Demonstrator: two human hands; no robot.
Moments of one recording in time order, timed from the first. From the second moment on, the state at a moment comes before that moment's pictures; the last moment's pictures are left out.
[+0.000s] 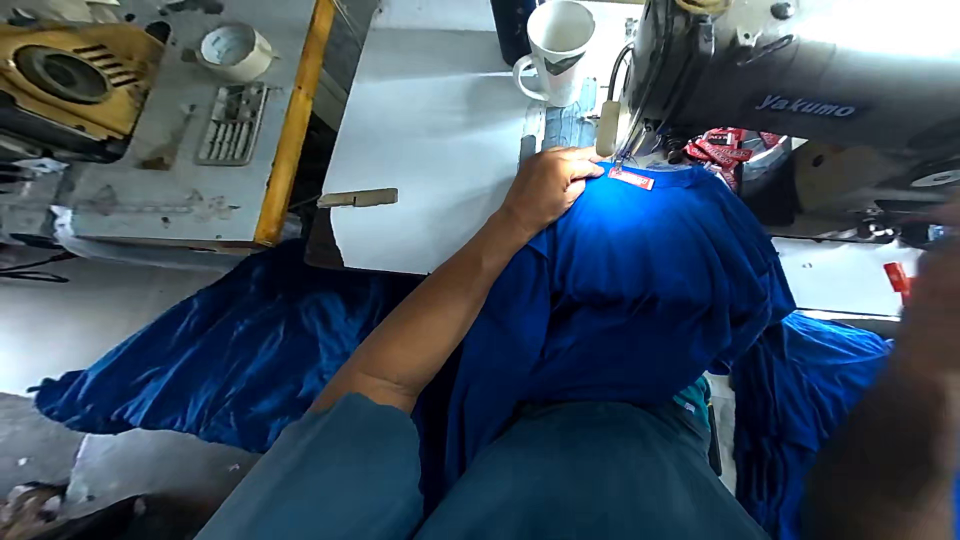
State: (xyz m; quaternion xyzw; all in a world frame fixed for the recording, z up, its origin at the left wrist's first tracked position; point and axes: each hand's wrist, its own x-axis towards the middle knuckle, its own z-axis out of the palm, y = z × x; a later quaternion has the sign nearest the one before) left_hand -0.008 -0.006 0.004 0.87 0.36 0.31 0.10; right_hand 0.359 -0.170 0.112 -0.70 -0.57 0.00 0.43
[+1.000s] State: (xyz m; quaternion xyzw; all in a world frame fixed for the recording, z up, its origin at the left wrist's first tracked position) left_hand 0.012 -0.009 0.003 0.84 0.36 0.36 0.21; right_hand 0.228 -0.067 0.016 -0.58 -0.76 0.07 0.29
